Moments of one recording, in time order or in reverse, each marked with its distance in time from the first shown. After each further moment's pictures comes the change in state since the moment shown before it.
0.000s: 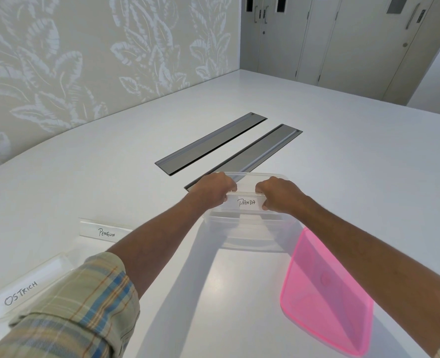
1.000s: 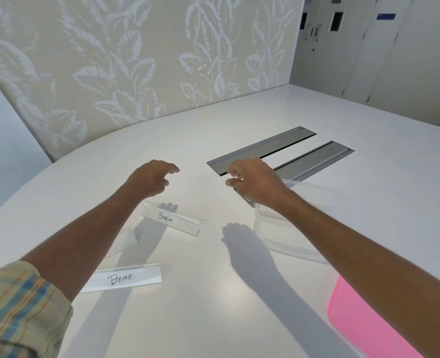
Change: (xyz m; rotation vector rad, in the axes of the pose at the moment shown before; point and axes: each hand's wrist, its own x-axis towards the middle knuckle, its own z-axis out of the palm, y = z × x) left_hand -0.201 -0.216 -0.045 -0.128 0.130 -0.481; right_hand 0.001 -0.193 -0.090 0.451 0.245 -0.223
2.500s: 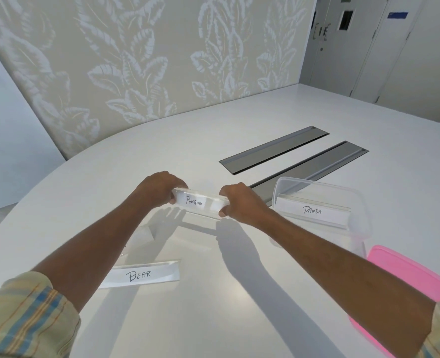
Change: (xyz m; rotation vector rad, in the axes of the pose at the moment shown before) left_hand -0.025 -0.025 0.016 0.074 -0.099 0.048; right_hand 0.006 -0.035 0.086 -0.010 -0.190 0.005
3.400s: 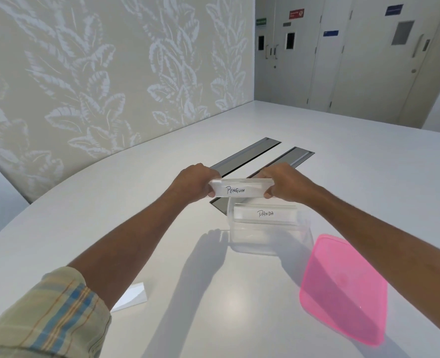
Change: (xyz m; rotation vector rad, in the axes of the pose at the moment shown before) left_hand 0.031 0.218 -0.077 -0.010 0.097 0.254; right_hand -0.097 0.154 -0.154 -0.011 0.159 0.144
